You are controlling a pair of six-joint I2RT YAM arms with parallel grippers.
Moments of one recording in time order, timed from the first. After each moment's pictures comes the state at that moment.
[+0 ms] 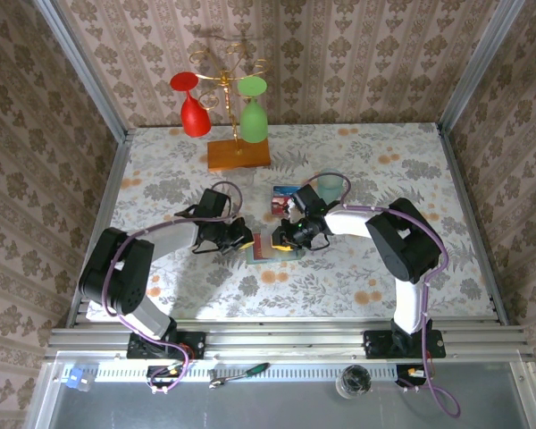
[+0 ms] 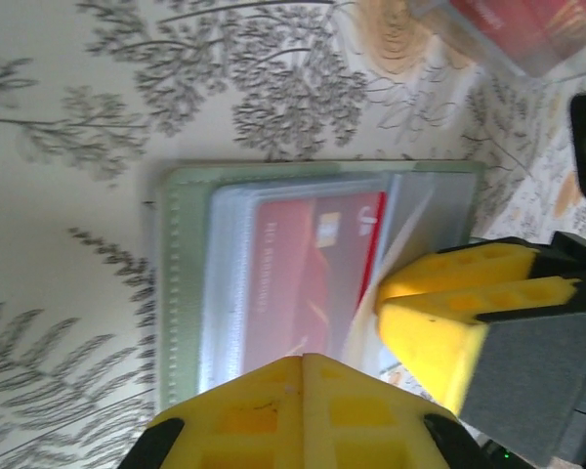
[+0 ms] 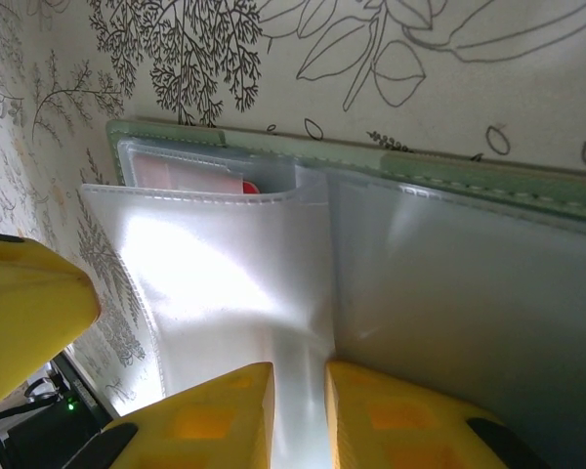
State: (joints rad) left arm -0.48 1.59 0.79 -0.24 0.54 -0.81; right arm 0.57 1.93 1.08 -0.22 -0.58 0.71
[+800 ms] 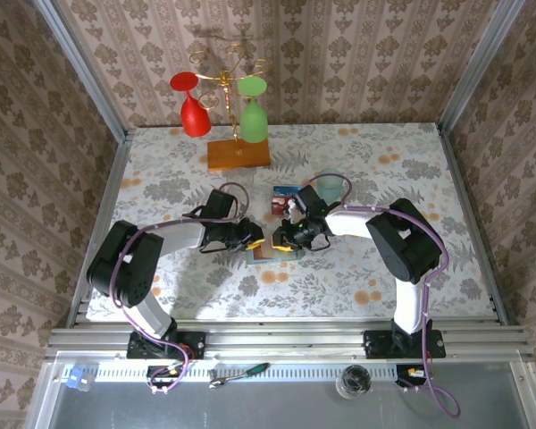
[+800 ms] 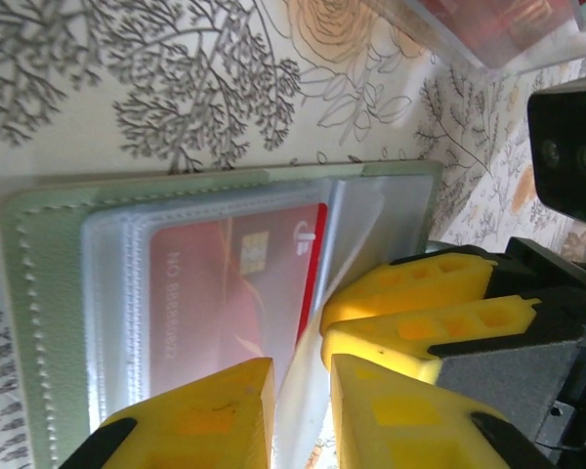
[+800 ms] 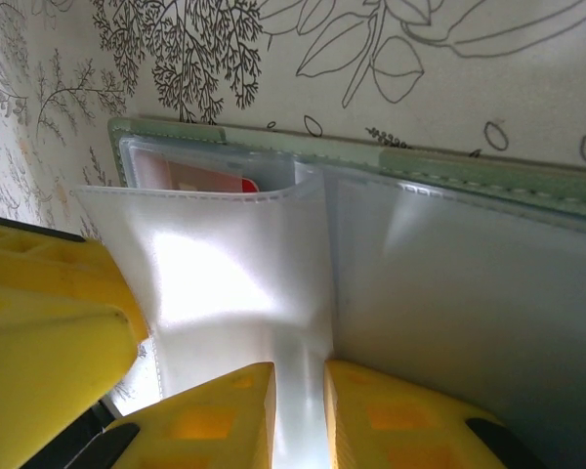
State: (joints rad) left arm -0.52 1.66 0.79 -0.10 0.60 -0.89; right arm 0.57 1.93 1.06 -0.20 -0.58 0.72
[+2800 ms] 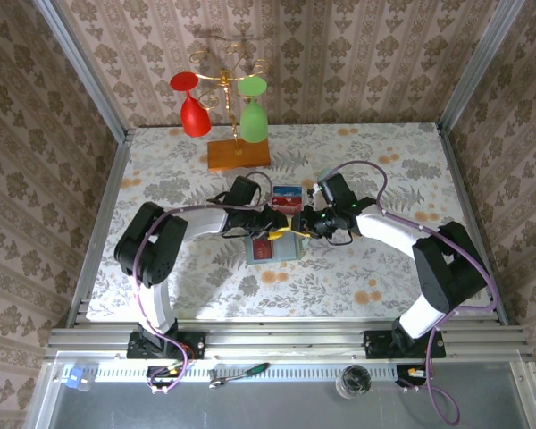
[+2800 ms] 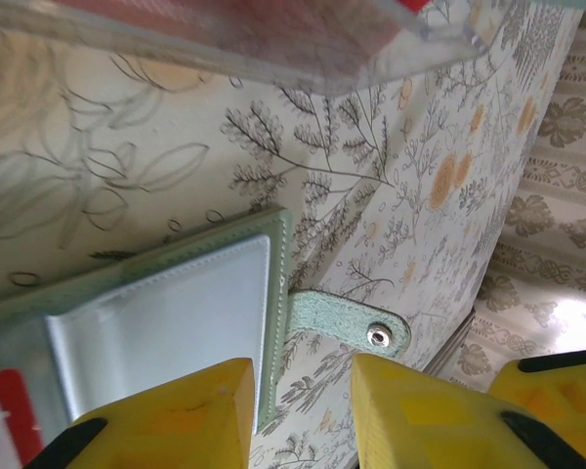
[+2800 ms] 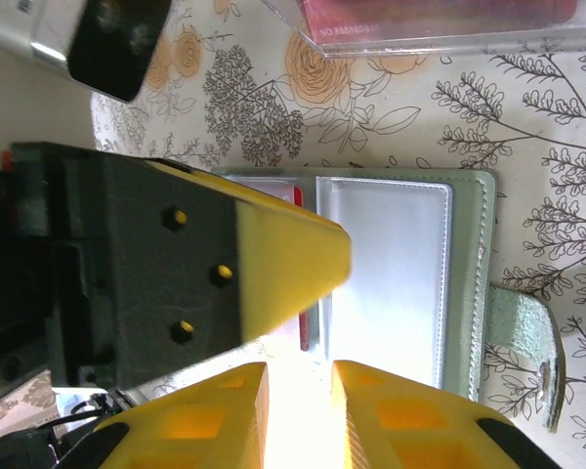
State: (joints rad) left arm -0.60 1.87 1.04 -0.08 0.70 -0.95; right arm 0.47 1.62 0.97 -0.29 -0.51 0.71
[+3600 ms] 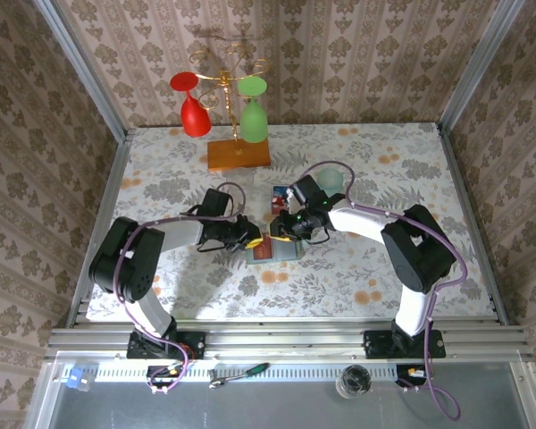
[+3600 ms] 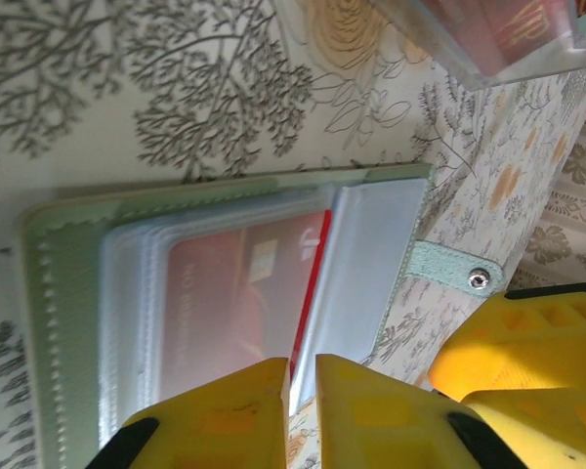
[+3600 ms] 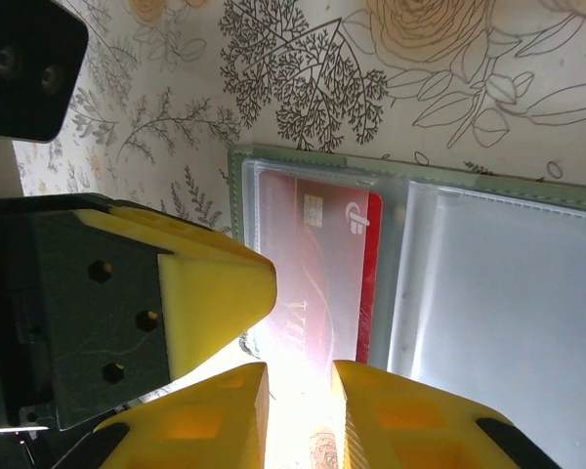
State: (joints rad) left arm -0.47 1.68 0.78 -0.09 0.69 -0.91; right arm 0.59 1.83 1.14 -0.32 -0.51 0.71
